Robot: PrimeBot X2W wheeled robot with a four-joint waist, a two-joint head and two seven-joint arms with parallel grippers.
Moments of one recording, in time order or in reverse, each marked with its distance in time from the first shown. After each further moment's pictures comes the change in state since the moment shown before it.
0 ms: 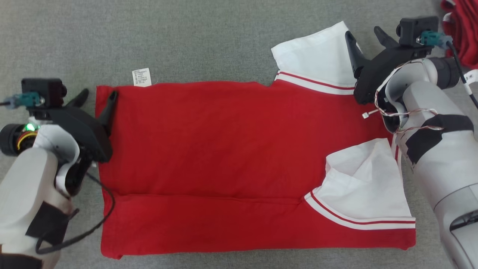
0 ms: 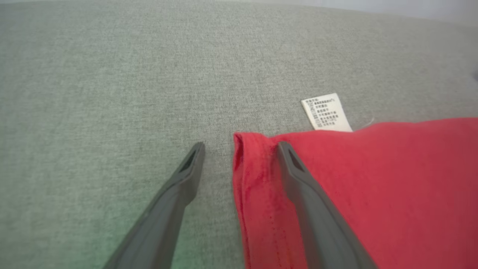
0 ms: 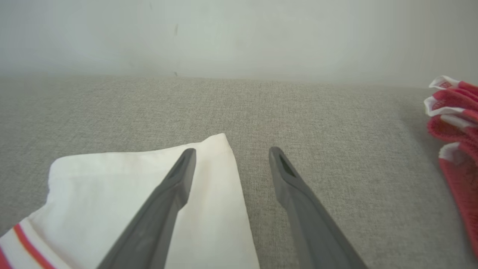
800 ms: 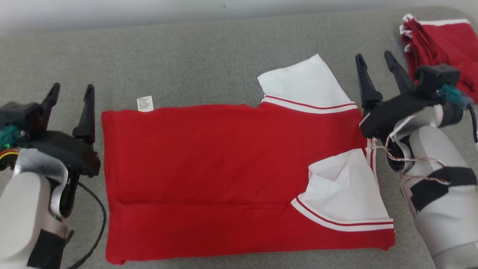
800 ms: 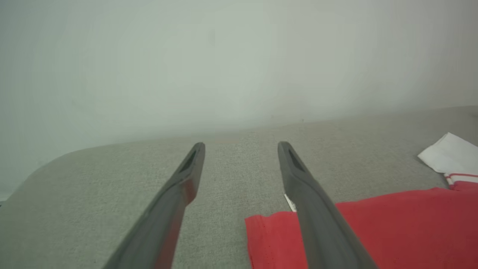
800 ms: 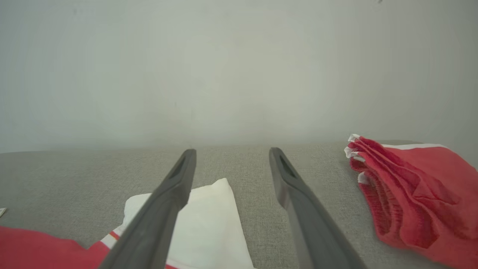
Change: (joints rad) left arm 0.170 -0.047 0.233 -0.192 0.260 0.001 -0.232; right arm 0.347 -0.022 -0.218 -0.428 -0.050 0.000 -0.066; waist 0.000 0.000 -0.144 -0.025
